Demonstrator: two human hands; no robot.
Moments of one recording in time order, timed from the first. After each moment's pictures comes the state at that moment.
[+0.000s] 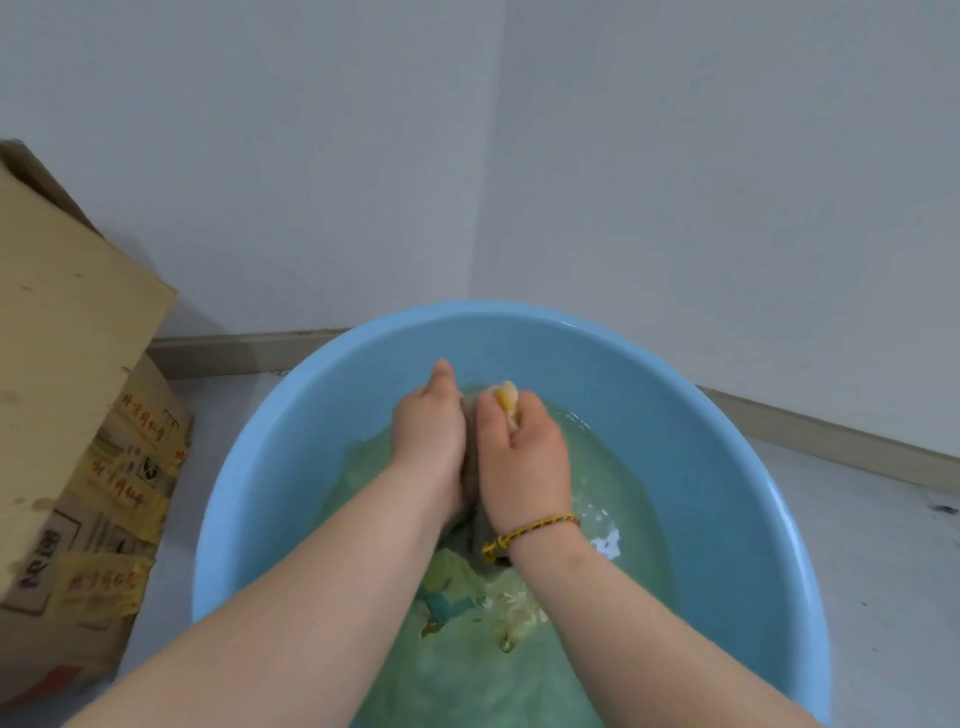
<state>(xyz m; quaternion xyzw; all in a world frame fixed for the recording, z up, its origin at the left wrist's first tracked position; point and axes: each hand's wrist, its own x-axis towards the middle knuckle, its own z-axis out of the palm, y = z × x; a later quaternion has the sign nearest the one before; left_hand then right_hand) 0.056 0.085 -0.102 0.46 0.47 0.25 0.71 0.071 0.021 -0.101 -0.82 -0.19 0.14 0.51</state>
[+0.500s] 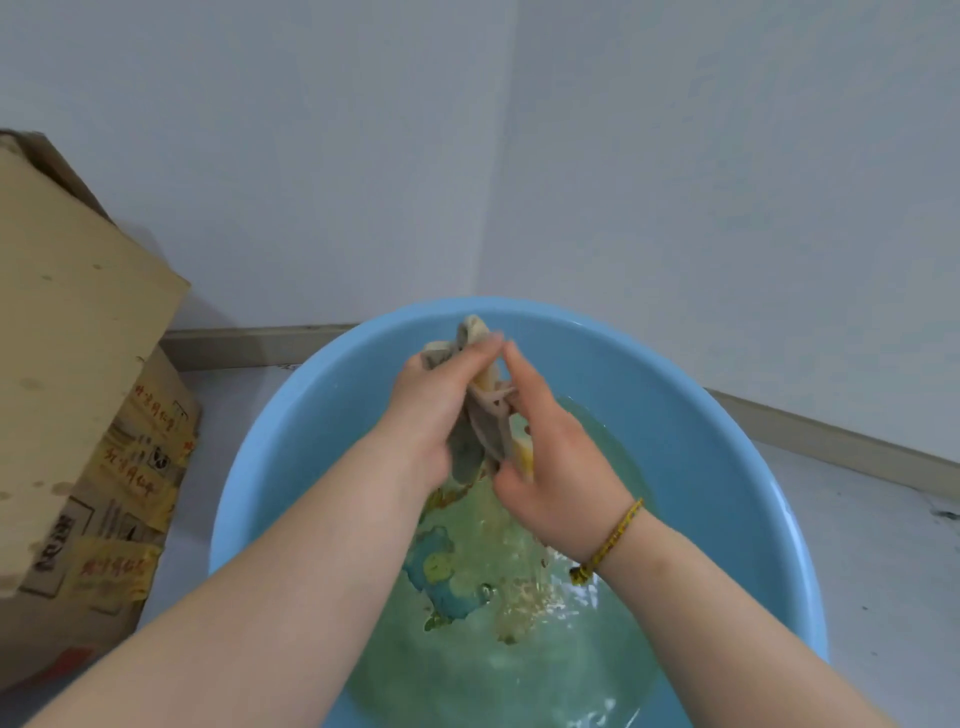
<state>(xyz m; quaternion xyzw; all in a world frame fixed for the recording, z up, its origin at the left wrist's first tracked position) 0.046 0.095 -0.085 0.42 0.35 0.21 0.81 0.080 -0.011 -0.088 -0.77 -0.52 0.12 0.36</state>
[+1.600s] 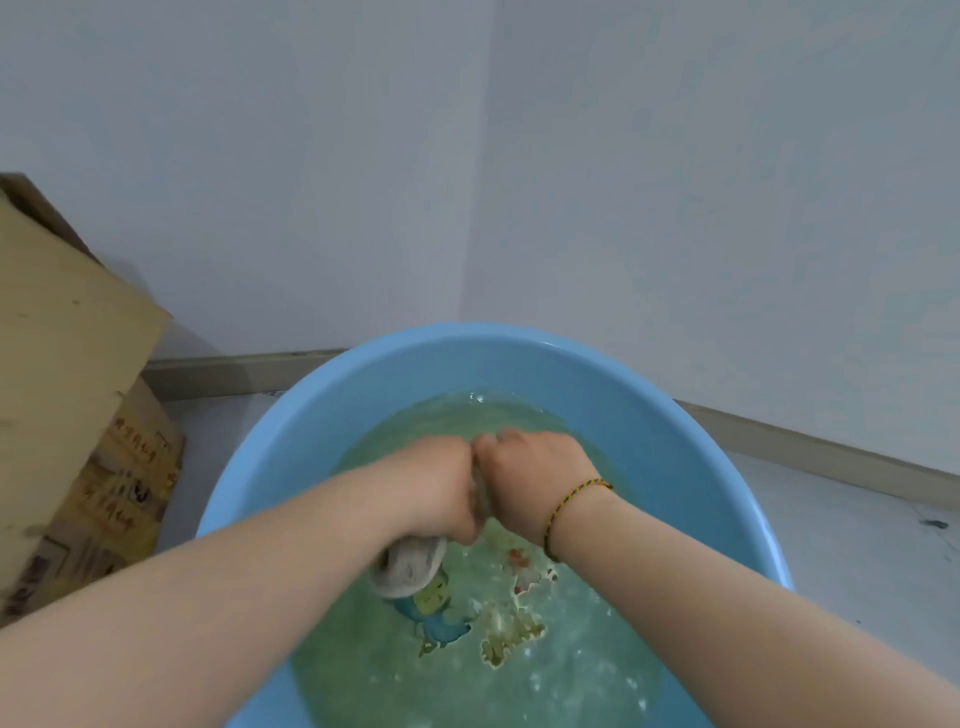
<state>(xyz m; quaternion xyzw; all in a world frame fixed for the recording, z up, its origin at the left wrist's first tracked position) 0.039 0.092 -0.084 0.94 0.19 -0.19 0.20 0.112 0.010 -0.097 -0.82 -0.57 0.01 -0.06</state>
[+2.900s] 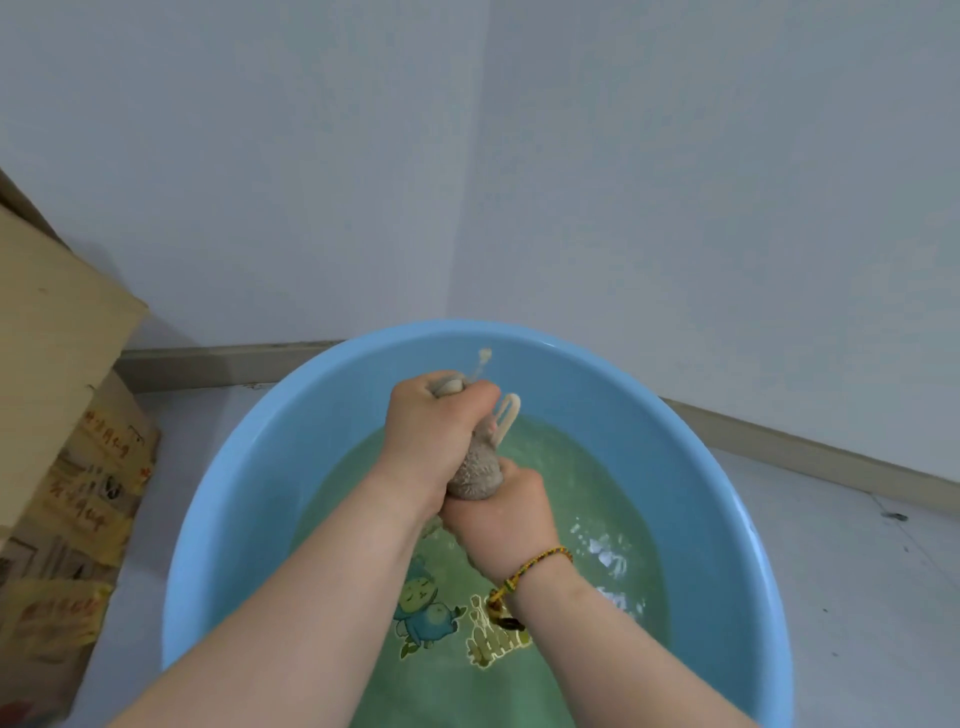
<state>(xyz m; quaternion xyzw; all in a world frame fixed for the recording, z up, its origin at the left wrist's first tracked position) 0.056 0.081 -0.083 0.55 0.30 0.29 0.73 0.068 0.009 -0.107 -0.80 -0.18 0.29 0.50</state>
